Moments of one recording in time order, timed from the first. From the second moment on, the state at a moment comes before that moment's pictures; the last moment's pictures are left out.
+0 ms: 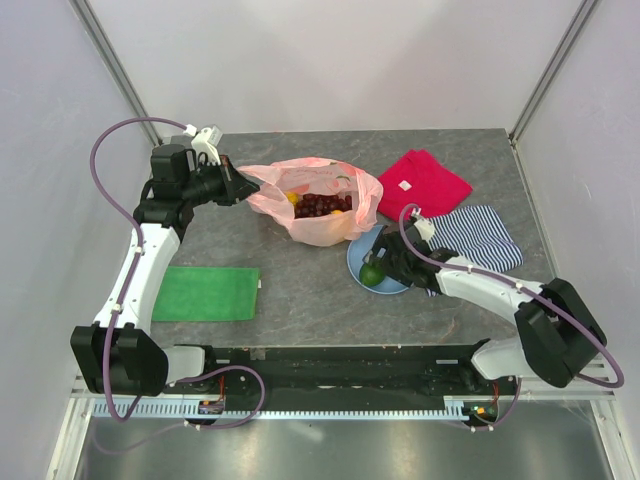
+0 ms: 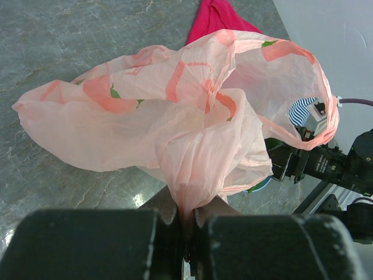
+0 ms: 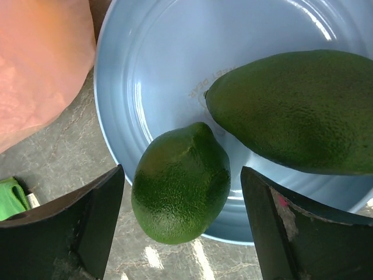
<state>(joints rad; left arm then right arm) -0.05 1.27 1.17 -0.36 0.64 -0.26 0.63 1.36 0.71 -0.23 0.22 1.05</state>
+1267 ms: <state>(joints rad) -0.05 1.27 1.17 -0.36 0.64 -0.26 0.64 1.26 0.66 -0.14 0.24 1.04</state>
